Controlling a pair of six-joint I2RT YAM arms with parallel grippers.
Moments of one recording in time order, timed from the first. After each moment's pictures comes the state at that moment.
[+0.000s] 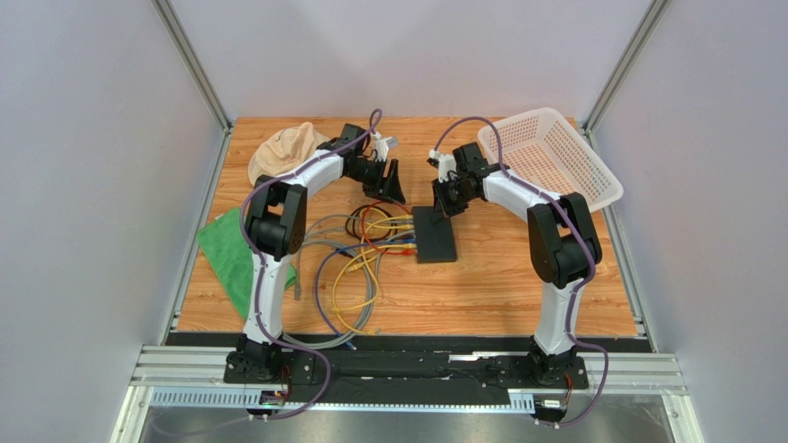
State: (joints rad) left arm -0.36 2.27 1.80 -0.57 0.79 -0.09; right arm 0.37 1.97 1.40 -0.48 -0.45 -0.01
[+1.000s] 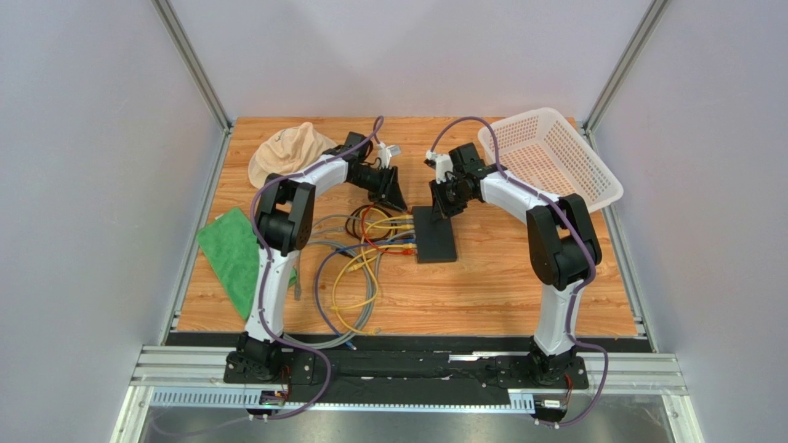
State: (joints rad) left arm -0.36 2.37 1.83 -0.54 0.93 -0.13; right arm 0.39 1.96 1.40 -0.48 -0.39 -0.03
